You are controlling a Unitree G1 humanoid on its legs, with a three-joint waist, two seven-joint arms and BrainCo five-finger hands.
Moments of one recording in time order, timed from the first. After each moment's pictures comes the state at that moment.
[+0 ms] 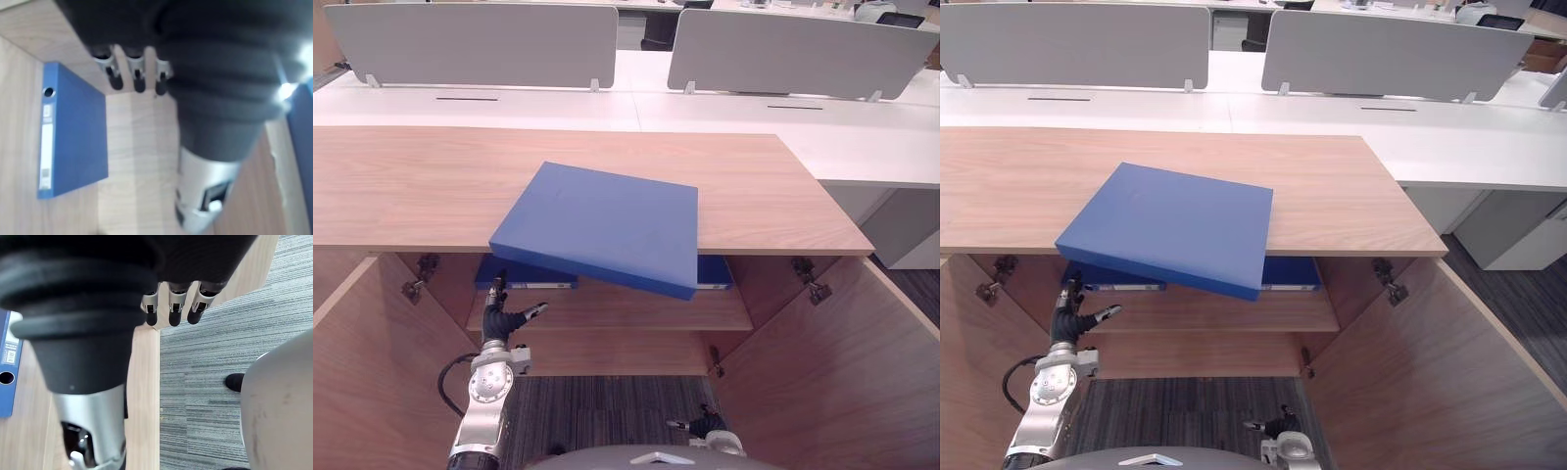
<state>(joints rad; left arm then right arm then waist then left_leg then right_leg) 0.16 0.09 0.05 0.17 0.02 -0.18 0.22 0.01 -0.01 -0.12 1.07 -0.13 -0.04 -0.18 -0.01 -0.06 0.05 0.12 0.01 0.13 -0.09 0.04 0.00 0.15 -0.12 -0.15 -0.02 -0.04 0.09</state>
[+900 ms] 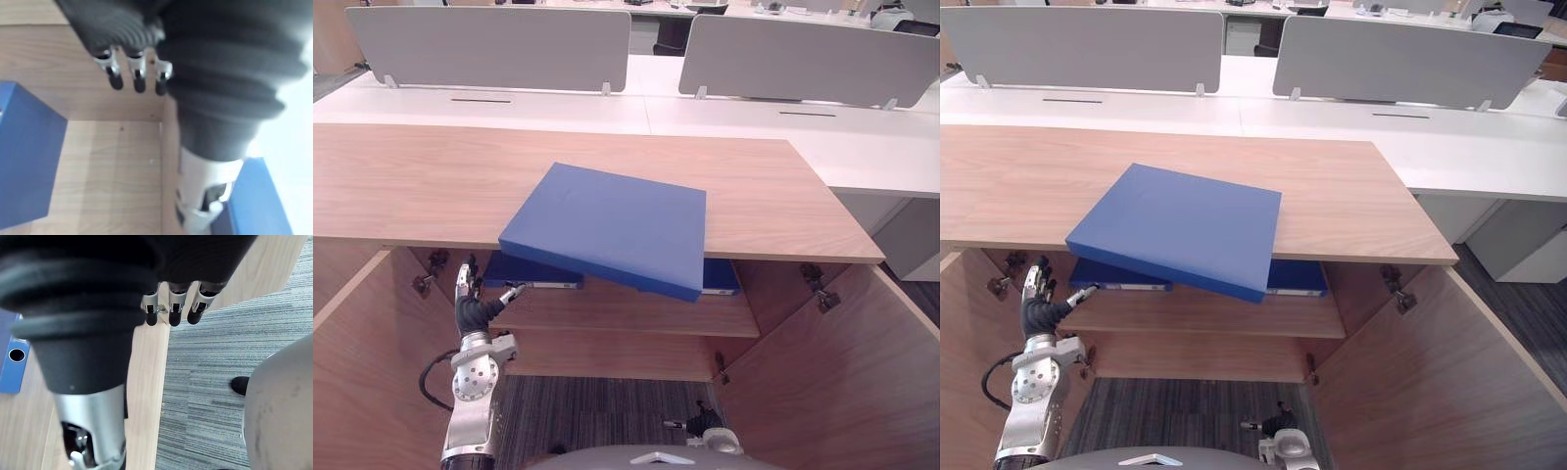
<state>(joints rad) 0.18 0.06 0.13 0.00 -0.07 -0.21 0.26 0.01 -0.01 -0.08 1.07 -0.16 -0.03 -0.18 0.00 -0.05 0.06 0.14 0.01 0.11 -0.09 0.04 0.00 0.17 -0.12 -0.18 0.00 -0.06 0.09</state>
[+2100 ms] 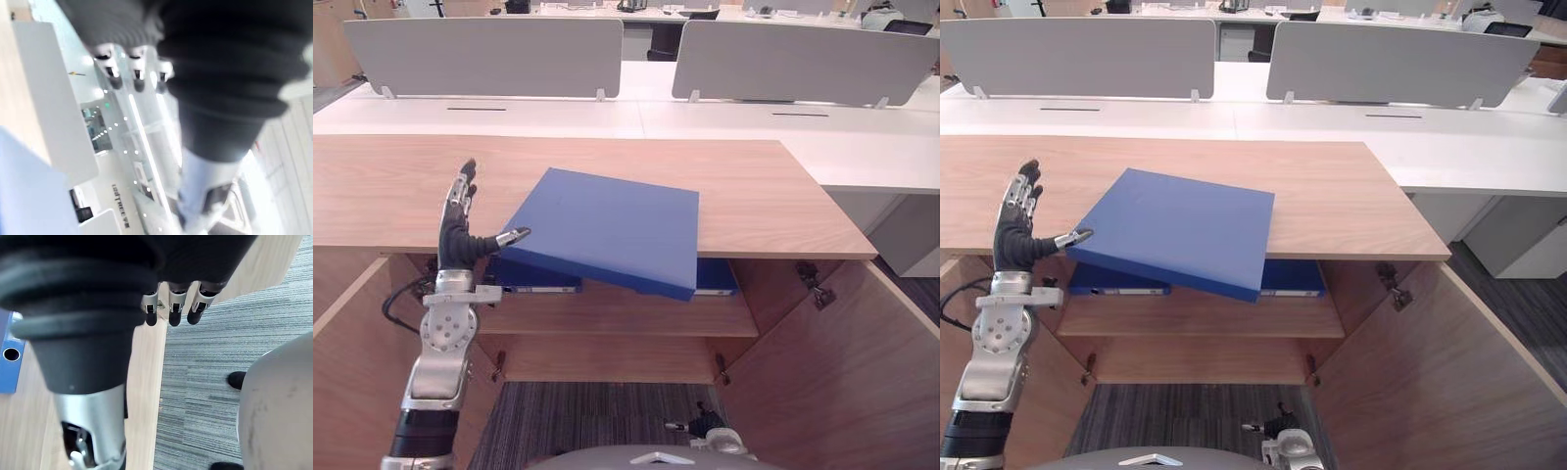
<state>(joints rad) -0.04 0.38 0.07 -0.23 0.00 -0.23 0.17 0.00 -0.04 -0.09 1.10 -0.16 -0.02 -0.13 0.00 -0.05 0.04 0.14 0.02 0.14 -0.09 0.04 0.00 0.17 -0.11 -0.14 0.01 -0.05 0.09</state>
